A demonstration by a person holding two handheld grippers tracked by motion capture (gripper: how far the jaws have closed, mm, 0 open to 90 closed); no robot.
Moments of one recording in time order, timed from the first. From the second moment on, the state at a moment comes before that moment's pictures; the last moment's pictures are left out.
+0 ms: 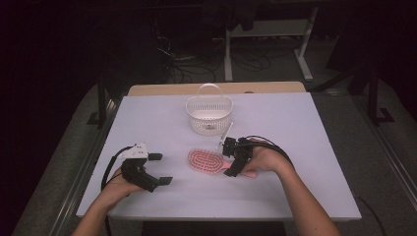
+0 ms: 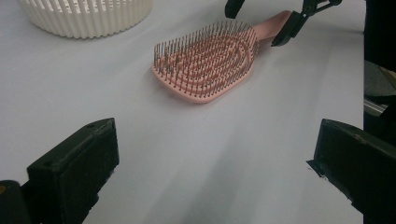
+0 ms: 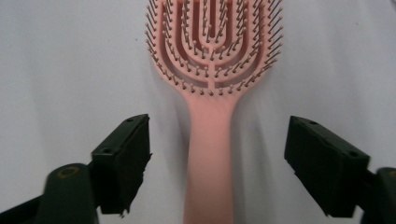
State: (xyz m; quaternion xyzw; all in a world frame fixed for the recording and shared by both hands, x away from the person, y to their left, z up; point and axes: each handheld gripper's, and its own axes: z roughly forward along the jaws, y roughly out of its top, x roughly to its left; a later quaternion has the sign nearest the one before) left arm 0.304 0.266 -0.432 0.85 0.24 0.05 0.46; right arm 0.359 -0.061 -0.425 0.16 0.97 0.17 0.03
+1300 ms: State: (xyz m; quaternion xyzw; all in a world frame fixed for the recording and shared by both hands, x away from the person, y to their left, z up) left arm 0.304 0.266 -0.432 0.85 0.24 0.05 0.46; right arm 0.362 -0.049 -0.434 0.16 0.98 0.14 0.01
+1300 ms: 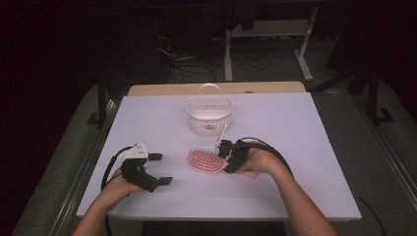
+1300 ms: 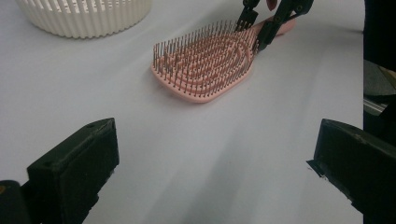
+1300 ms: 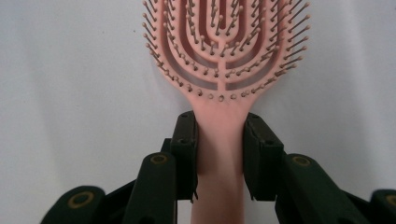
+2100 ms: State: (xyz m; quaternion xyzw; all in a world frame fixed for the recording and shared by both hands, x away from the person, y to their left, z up) left arm 0.304 0.265 -0.433 0.85 0.24 0.05 0.46; right arm 0.361 -0.041 -0.434 0.17 0.98 0.11 0.02
